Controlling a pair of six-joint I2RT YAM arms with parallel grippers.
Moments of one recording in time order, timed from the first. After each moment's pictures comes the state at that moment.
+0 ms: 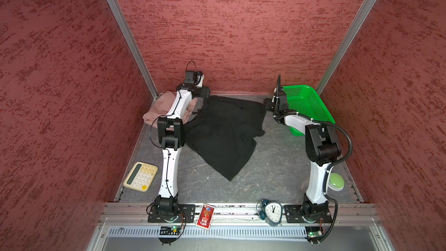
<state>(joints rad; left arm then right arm) -0.09 2.47 2.42 -0.71 0.15 0.02 0.19 2.04 1.43 0.10 0.05 0.41</state>
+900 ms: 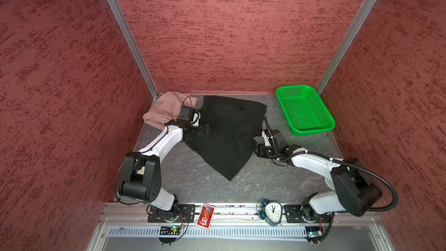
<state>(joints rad) -0.19 1.52 1.03 -0.57 0.25 -0.29 0.51 1.45 0.66 -0.12 -0.17 0.62</state>
